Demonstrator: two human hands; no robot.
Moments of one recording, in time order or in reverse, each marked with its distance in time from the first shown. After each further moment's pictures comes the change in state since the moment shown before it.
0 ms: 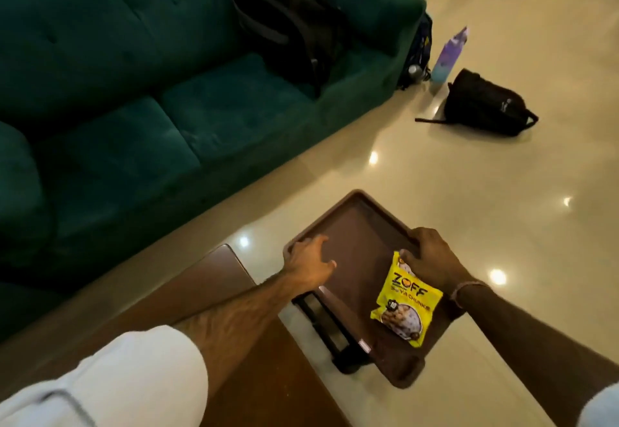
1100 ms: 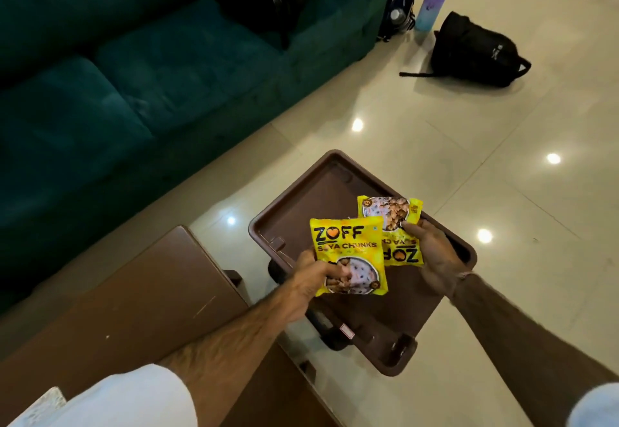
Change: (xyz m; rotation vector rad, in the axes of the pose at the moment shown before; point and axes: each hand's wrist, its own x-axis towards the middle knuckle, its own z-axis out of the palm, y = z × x) left_hand 0.026 -0.010 0.108 -0.977 -0.189 -0.233; right_hand 0.030 0.062 0.067 1.292 0.019 0.402
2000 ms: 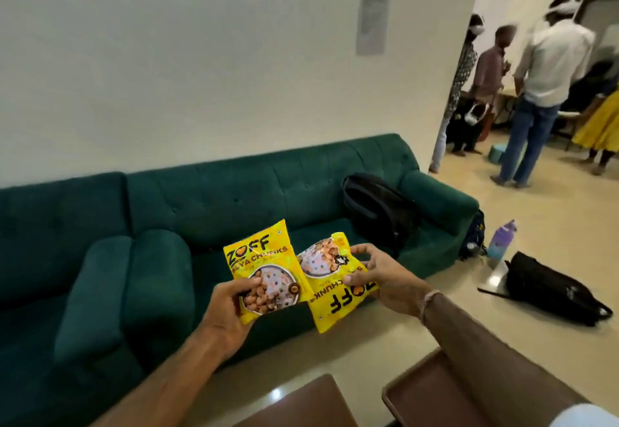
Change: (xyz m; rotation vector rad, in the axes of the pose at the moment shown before) left_hand -0.424 0.199 -0.354 -0.627 0.183 0.655; right_hand -0.376 -0.240 0.366 -0.366 -0.897 -0.388
